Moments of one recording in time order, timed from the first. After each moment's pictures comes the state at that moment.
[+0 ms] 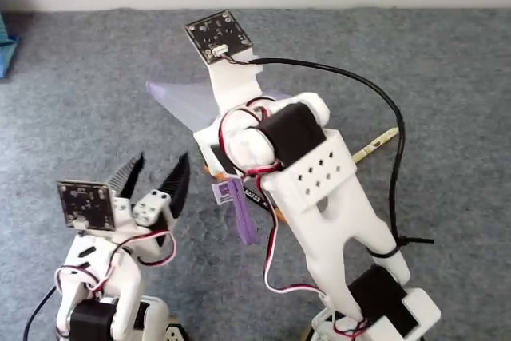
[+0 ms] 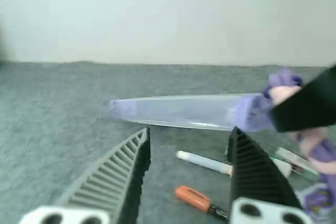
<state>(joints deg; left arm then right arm) 4.7 -100.9 72.7 57.1 11.2 -40.2 -6.3 -26.1 98.3 -9.9</state>
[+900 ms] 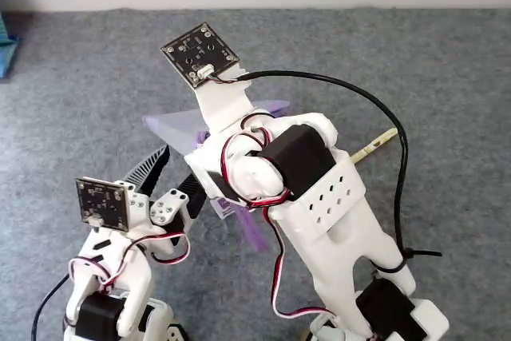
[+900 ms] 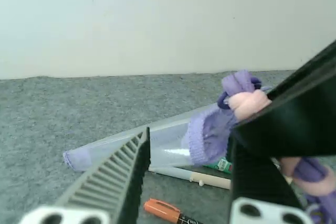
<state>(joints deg) 10.7 -100.3 76.1 49.5 12.4 -45.8 -10.4 -26.1 100.4 -5.3</state>
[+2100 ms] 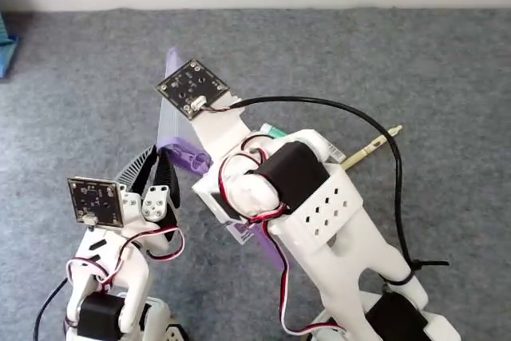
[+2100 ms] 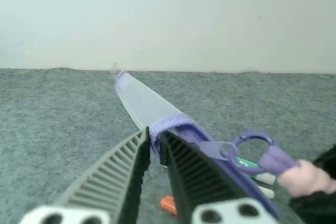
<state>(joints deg) 5.4 -101.0 78.2 49.4 13.0 -46.2 -16.8 -13.2 100.5 -1.5</state>
